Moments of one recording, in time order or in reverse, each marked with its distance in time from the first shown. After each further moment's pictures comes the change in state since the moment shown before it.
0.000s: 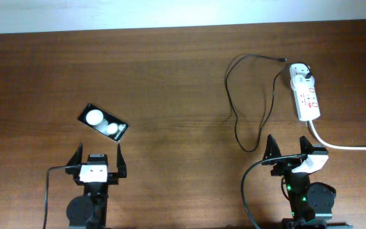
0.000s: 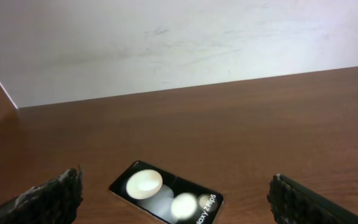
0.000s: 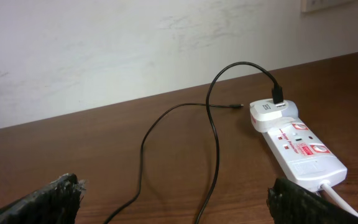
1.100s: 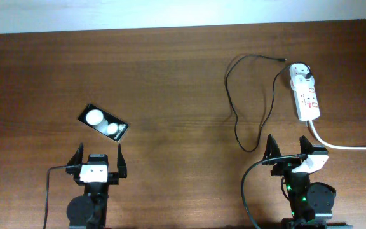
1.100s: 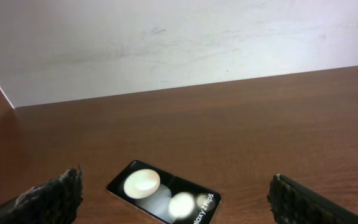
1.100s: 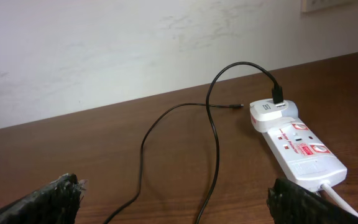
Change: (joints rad) left arm 0.000 0.000 0.000 -0.005 0.008 -0.004; right arm 0.000 0.000 0.000 0.000 0.000 0.000
